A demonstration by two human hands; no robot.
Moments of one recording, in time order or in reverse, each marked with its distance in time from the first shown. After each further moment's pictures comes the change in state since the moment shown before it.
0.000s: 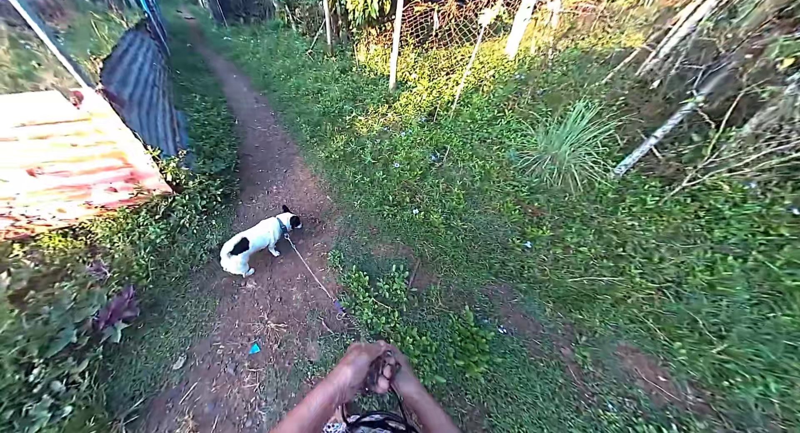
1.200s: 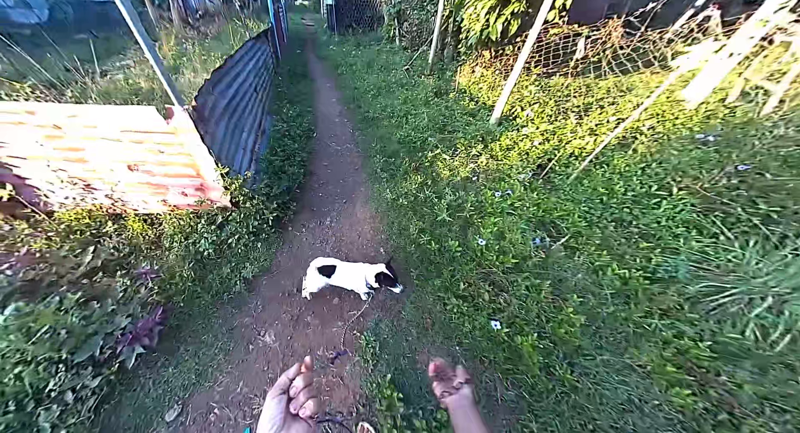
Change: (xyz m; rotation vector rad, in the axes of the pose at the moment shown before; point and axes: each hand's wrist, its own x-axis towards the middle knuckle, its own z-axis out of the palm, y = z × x) left_hand 0.170 0.288 -0.241 -1.388 0.241 0.505; right_hand 0.489 -0.225 0.016 0.664 0.276 0.191
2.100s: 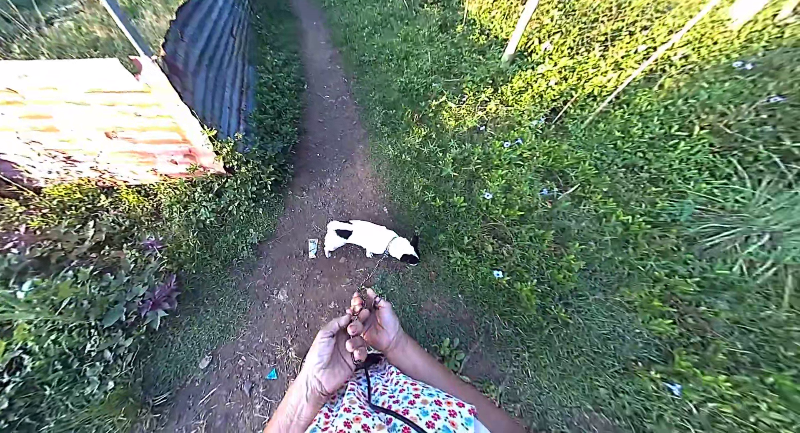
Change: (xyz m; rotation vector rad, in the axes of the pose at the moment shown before) left_hand 0.016 -0.013 0.018 0.186 0.002 -0.323; right_hand -0.105 0.089 0.136 -0.028 -0.460 0.585
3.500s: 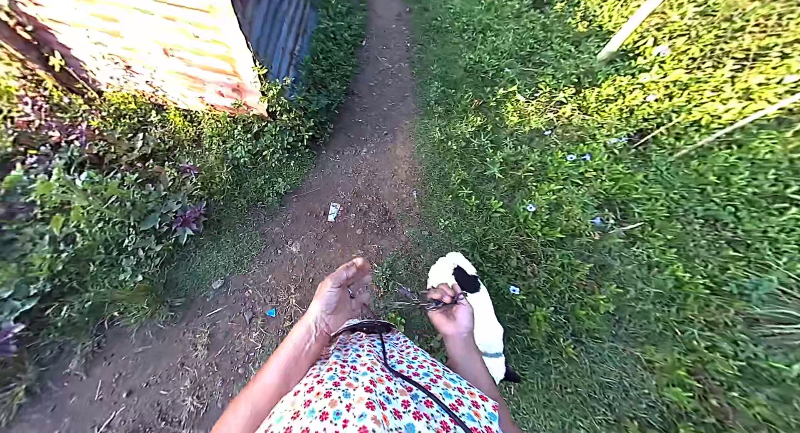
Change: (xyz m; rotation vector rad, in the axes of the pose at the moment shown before) left_hand 0.003 0.013 0.014 0.339 0.371 0.373; right_hand -0.029 -0.076 -0.056 0.229 0.018 -0.368
